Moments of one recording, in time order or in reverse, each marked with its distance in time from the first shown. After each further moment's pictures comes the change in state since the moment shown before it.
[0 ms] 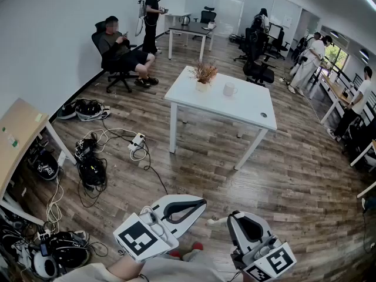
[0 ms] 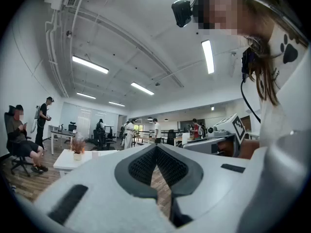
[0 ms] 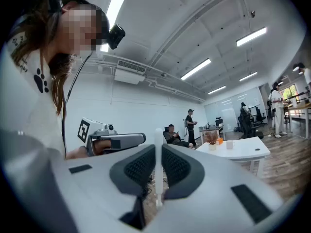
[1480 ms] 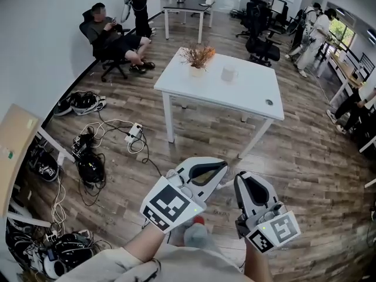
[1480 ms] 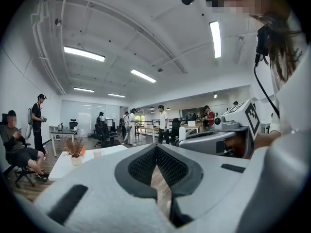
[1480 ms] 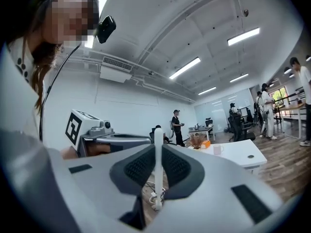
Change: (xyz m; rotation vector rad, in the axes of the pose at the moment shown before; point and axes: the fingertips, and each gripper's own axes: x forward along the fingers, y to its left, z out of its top) left arm 0.188 0.131 -0.032 0.106 0.143 0.000; right arm 0.106 -0.192 0.007 0.025 -0.006 -0.128
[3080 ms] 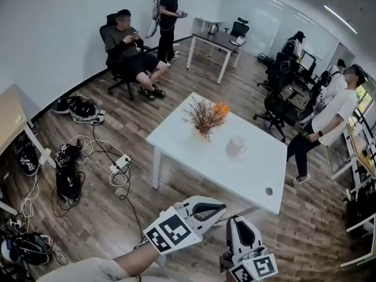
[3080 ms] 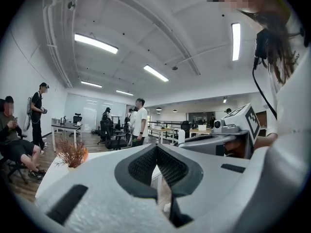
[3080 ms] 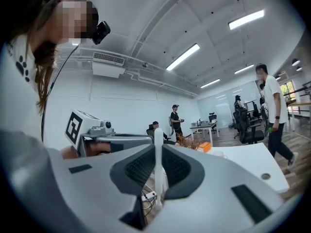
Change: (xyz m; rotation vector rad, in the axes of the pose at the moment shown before) left arm 0.187 0.220 -0.013 -0.101 0.001 0.020; right arm 0.203 -0.204 0.010 0.023 0.063 0.047
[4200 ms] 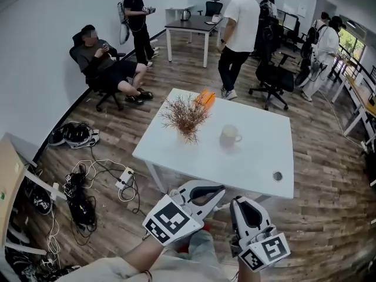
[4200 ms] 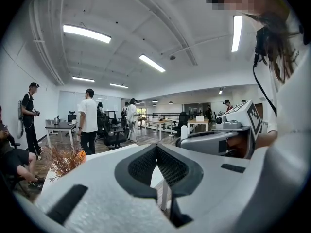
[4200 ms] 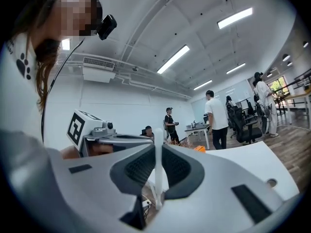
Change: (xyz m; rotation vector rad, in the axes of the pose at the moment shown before) left arm 0.075 0.092 0.001 0.067 0.088 -0.029; right arm 0.076 -0.087 0.013 0.046 -0.066 -0.044
